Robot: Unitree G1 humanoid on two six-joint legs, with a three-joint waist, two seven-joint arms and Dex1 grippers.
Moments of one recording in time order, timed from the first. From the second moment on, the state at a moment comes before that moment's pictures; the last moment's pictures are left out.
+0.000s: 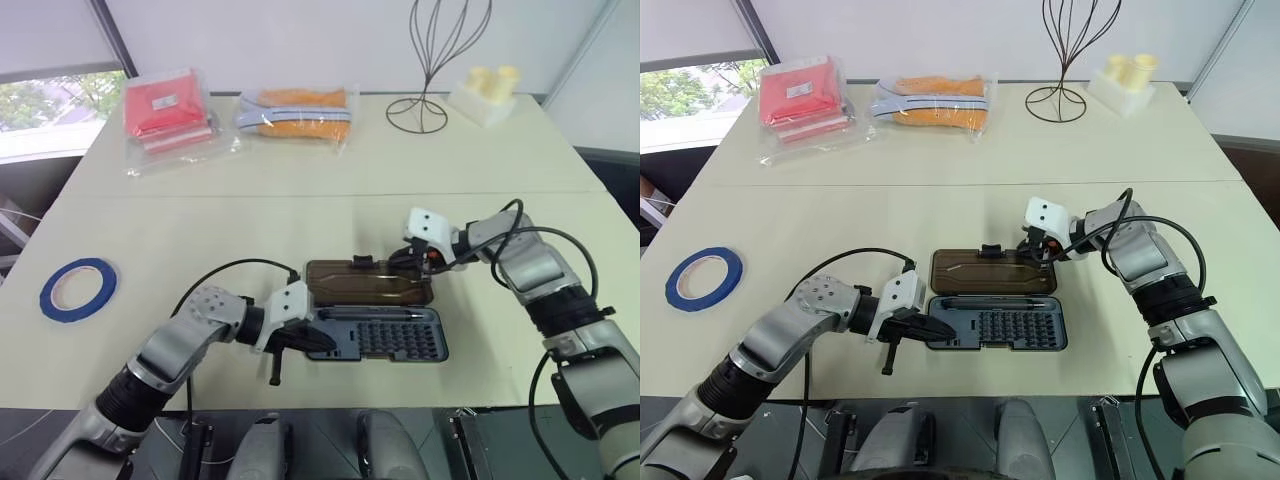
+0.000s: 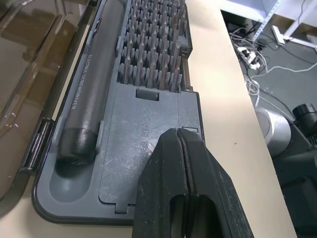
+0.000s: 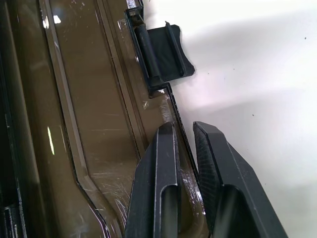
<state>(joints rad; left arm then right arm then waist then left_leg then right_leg) -0.35 0.60 -0.40 -0.28 -0.31 0.53 -1.12 -0.75 -0.72 0.34 0.32 0.00 0.36 1.19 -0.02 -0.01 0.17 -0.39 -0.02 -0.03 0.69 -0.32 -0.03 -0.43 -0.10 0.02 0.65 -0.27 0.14</state>
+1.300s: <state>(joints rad) -0.66 0.45 0.06 -0.09 -0.55 0.69 -0.84 -0.53 -0.74 0.27 -0.12 -0.26 0.06 0.90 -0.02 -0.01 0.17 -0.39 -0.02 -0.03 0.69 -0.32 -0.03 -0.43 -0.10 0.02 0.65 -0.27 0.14</state>
